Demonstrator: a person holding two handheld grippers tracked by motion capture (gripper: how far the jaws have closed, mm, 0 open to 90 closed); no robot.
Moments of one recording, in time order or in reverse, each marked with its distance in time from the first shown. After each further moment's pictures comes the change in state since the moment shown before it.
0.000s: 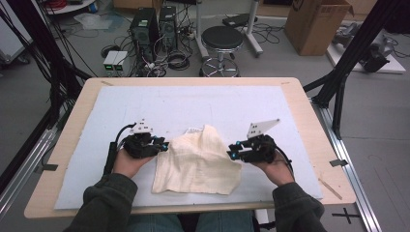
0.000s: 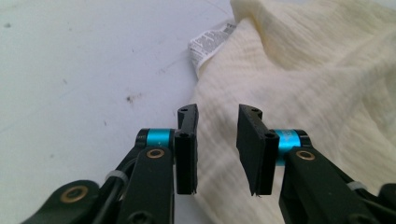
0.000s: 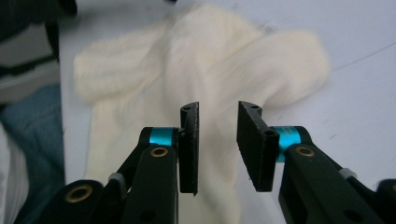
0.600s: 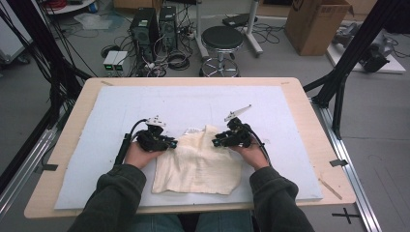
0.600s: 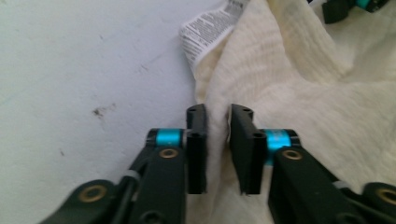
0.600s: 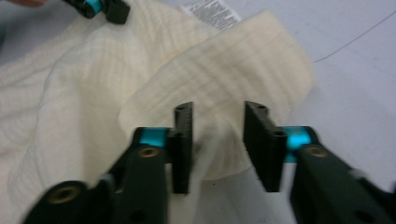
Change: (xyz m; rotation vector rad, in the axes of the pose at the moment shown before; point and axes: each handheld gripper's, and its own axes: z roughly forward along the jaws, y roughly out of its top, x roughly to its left) left arm 0.009 0.004 0.039 0.143 -0.088 -0.008; right arm -0.049 0.013 0.080 0.157 -0.013 0.142
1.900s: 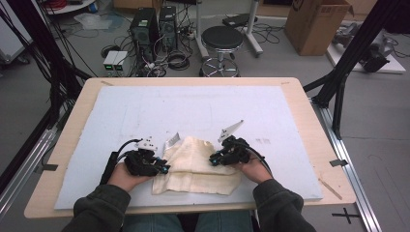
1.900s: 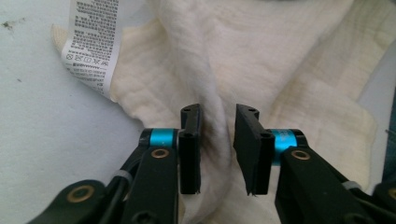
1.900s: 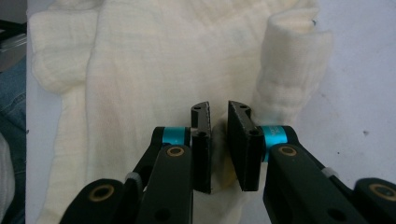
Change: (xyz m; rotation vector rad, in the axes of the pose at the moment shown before) left arm -0.044 -0.039 -0.047 0.037 -0.083 0.045; right arm 0.051 -0.019 0.000 0.090 0.092 -0.154
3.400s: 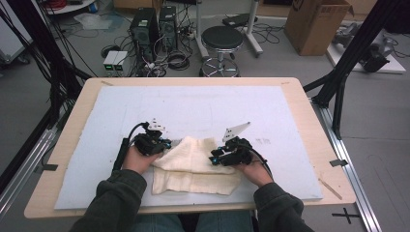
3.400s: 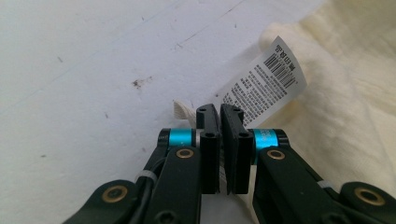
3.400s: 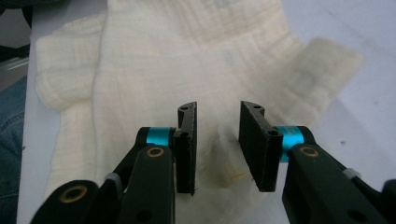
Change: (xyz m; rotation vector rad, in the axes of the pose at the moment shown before) left arm 0.035 0.032 0.028 -0.022 0.283 -0.038; right arm 0.002 -0.007 -0.008 -0.128 -0.035 -0.002
